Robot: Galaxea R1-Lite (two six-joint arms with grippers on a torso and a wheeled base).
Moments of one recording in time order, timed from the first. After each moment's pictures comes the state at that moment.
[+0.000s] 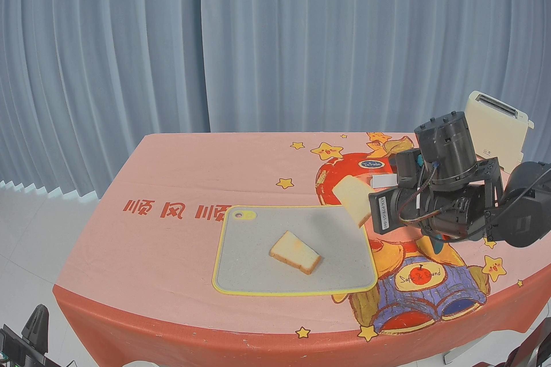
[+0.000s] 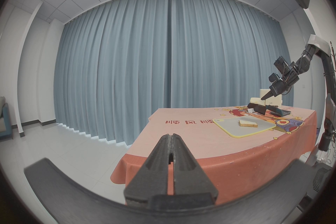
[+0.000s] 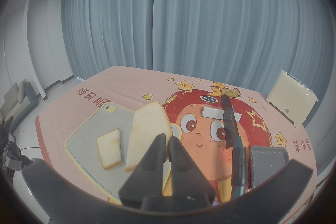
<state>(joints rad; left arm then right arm) 0.00 0.02 -0.02 0.00 0.00 0.00 0.68 1.73 -0.96 -0.12 -0.33 0.18</state>
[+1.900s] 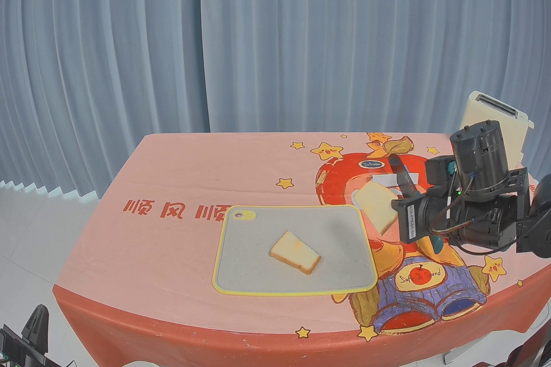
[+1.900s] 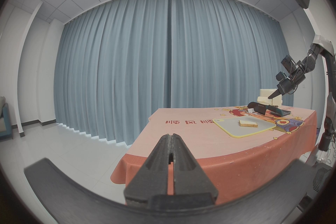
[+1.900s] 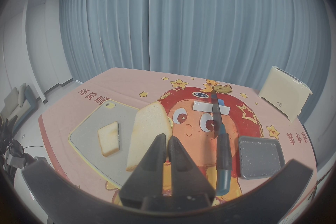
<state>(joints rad) 0.00 0.02 -0.02 0.00 0.00 0.00 0.66 1.60 -0.84 -0.13 -0.33 0.19</state>
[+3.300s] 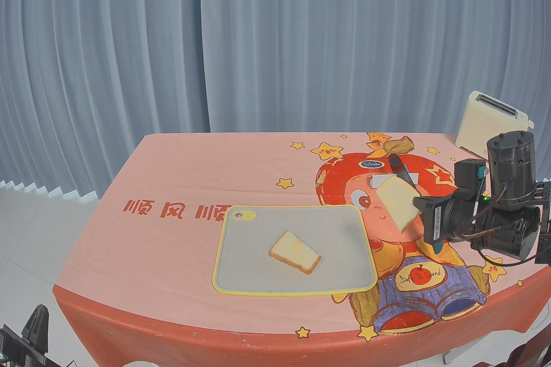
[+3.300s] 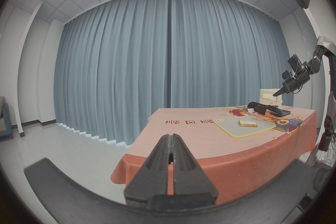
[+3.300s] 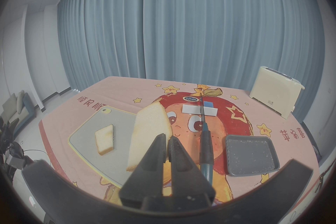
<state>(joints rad) 0.00 0.02 -0.02 0.00 0.00 0.00 0.61 1.49 -0.69 -0.25 -0.32 0.18</state>
